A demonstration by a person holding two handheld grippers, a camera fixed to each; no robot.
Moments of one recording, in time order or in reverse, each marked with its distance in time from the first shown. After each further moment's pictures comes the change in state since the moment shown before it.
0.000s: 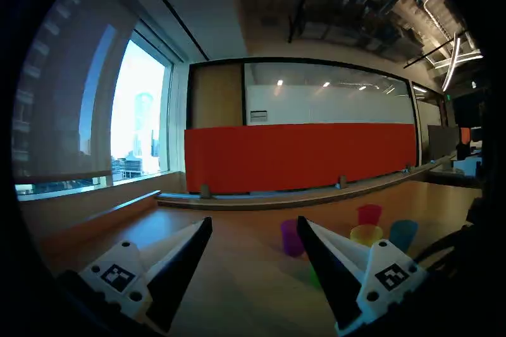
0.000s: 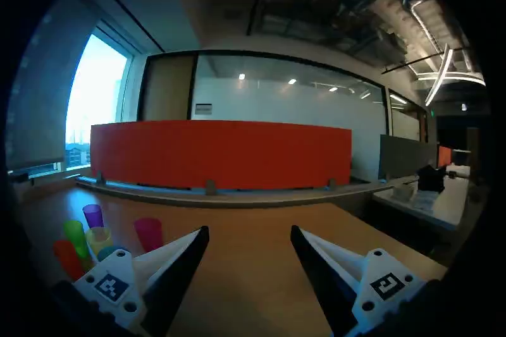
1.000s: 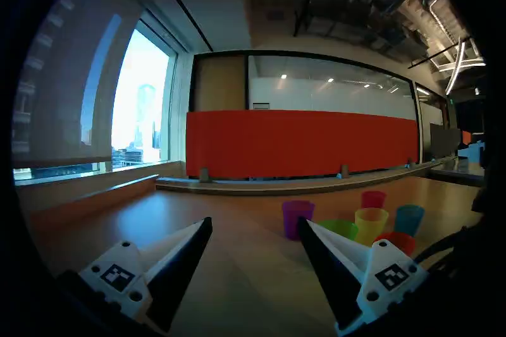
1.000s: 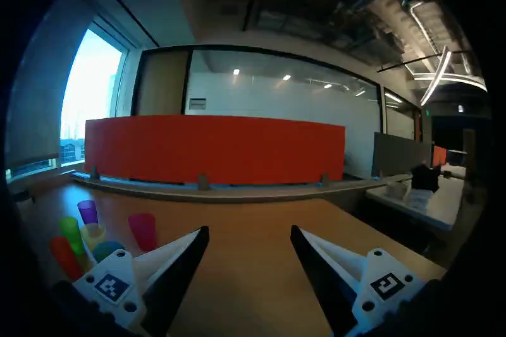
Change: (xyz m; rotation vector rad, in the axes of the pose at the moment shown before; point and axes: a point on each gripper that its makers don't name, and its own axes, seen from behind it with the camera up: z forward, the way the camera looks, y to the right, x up) left arm -0.051 0.001 0.005 0.002 -0.036 -0.036; right arm -0.006 0.006 -0.004 -0.036 -0.024 -0.010
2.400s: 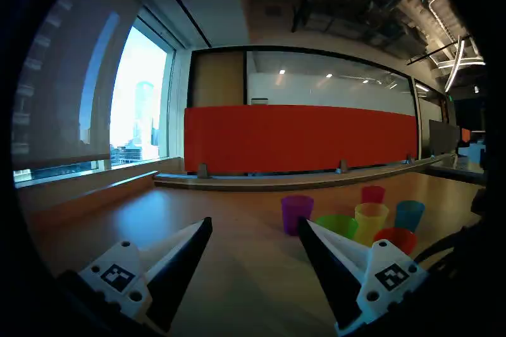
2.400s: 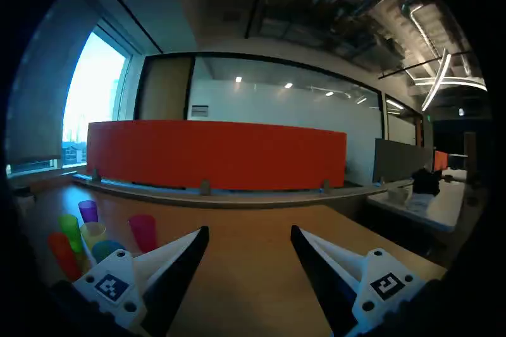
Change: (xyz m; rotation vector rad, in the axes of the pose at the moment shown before) left arm -0.007 0.001 0.001 -0.007 -0.023 0.006; right arm -0.004 0.000 0.000 0.011 0.051 -0.012
